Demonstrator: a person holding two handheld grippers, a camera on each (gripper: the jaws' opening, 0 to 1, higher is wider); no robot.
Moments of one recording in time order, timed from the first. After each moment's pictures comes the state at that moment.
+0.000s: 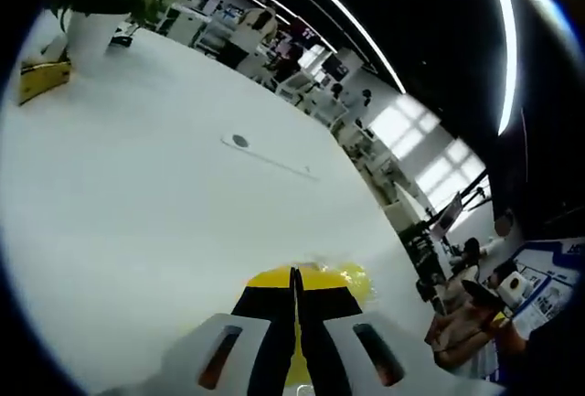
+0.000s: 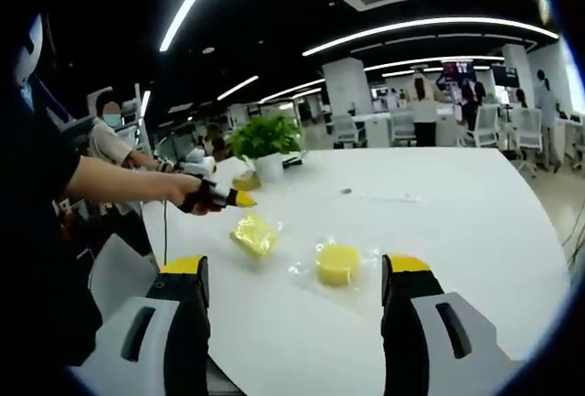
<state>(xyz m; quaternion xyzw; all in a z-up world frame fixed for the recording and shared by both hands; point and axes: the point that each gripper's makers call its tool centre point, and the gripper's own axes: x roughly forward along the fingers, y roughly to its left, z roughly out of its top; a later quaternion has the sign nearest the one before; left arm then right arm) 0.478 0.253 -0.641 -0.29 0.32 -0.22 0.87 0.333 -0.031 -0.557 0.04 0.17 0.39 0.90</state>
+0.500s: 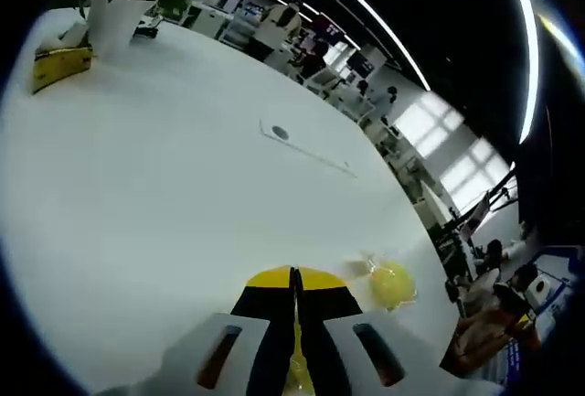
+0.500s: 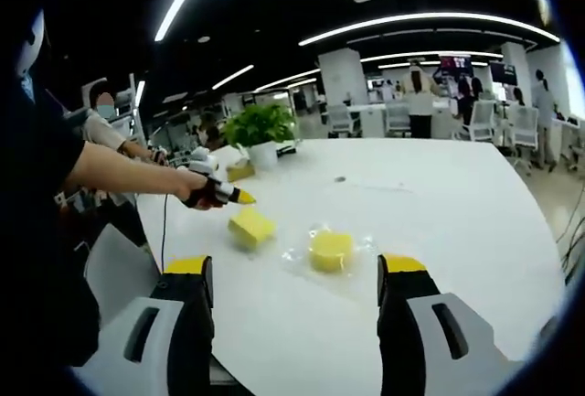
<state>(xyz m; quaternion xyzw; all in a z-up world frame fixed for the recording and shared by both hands) 0.494 0.270 -0.683 -0.27 0.35 -0.18 0.88 0.330 -0.040 -0.566 0.03 0.19 0.37 0.91</state>
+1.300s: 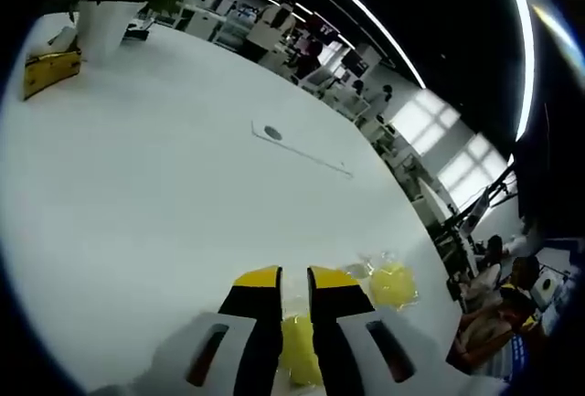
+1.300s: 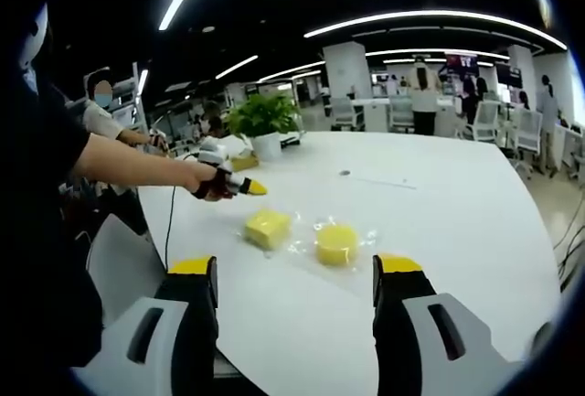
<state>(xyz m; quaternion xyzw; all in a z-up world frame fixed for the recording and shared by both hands) 0.496 0.263 -0.671 -0.24 0.34 -0.20 0.89 0.321 -0.034 -0.565 0.01 0.20 0.38 0.90</state>
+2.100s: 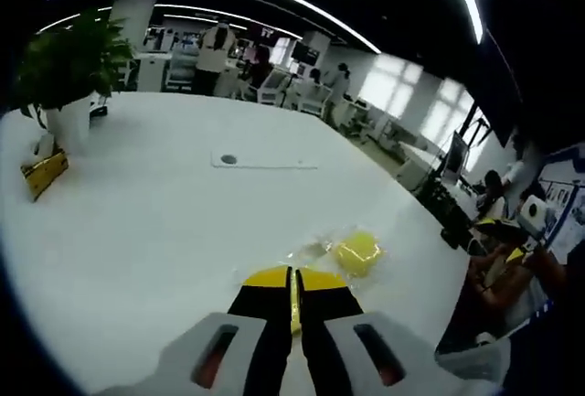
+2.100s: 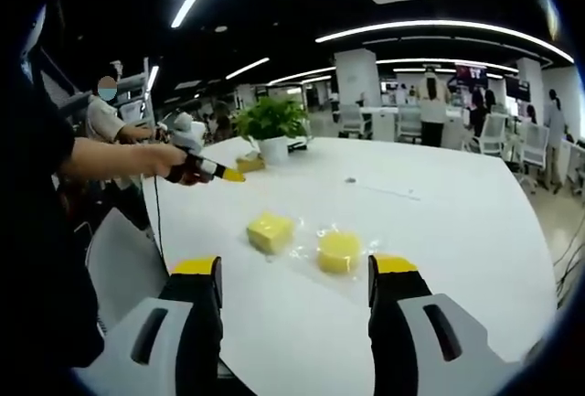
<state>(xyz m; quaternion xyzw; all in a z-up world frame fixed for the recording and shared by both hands) 0.443 0.253 -0.597 -0.14 0.28 -0.22 0.92 0.324 -0.030 -0.560 -0.01 0.18 0.40 0.90</state>
